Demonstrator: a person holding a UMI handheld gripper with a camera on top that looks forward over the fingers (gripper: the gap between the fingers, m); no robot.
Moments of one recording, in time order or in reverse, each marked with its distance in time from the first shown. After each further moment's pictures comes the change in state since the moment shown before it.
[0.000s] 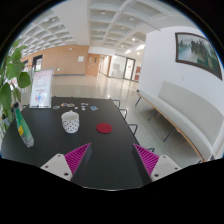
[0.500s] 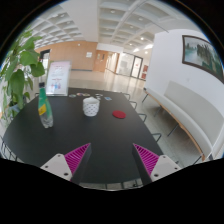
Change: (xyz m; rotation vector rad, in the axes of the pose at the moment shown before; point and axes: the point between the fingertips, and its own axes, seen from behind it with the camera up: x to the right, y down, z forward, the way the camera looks) arm -0.064 0.066 -0.081 -0.033 -0.055 -0.058
